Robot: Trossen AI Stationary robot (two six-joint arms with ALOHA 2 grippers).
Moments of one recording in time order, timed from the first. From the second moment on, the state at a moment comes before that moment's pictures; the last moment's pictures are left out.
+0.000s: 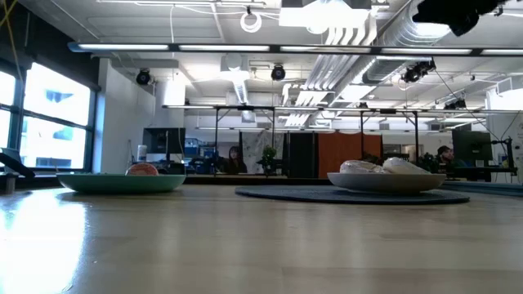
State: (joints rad) left arm -0.12 1.02 1.36 -0.95 -0.29 -0.29; right arm 0.42 0.44 0.66 -0.52 0.71 0.15
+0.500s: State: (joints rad) left arm -0.12 0.58 0.59 -0.32 -0.17 -0.22; right arm 0.42 0.19 0.40 -0.38 0.68 0.13
